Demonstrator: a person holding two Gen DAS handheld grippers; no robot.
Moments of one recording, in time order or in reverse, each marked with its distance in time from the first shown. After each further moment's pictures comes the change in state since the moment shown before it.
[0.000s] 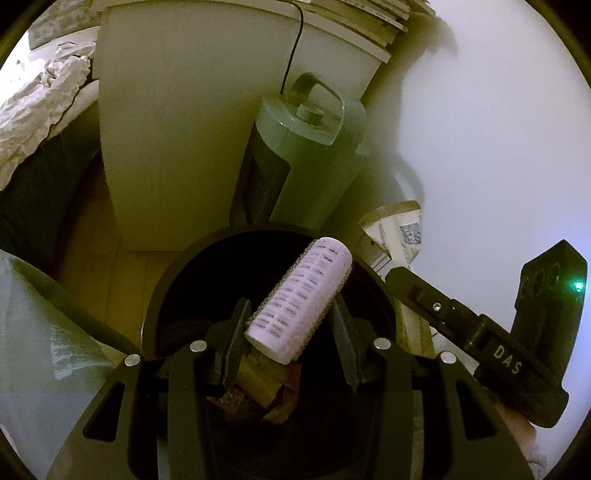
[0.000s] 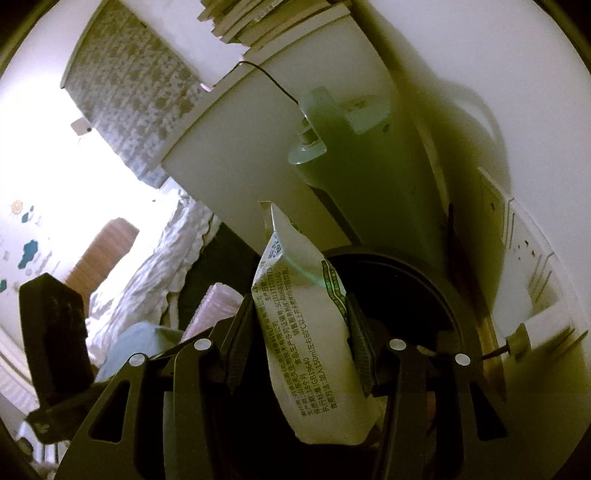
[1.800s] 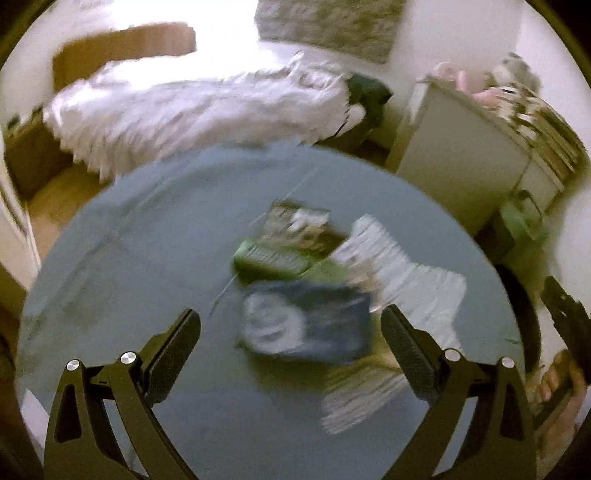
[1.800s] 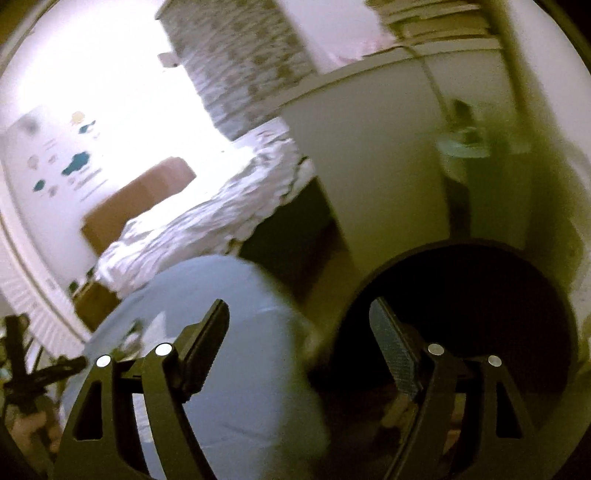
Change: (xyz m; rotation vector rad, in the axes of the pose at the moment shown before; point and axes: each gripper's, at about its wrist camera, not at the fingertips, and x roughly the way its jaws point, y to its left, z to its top) left arm -0.277 0.205 -0.180 -0.474 -0.172 0.597; right arm -0.002 0.145 -0.083 -0.341 0.051 0.171
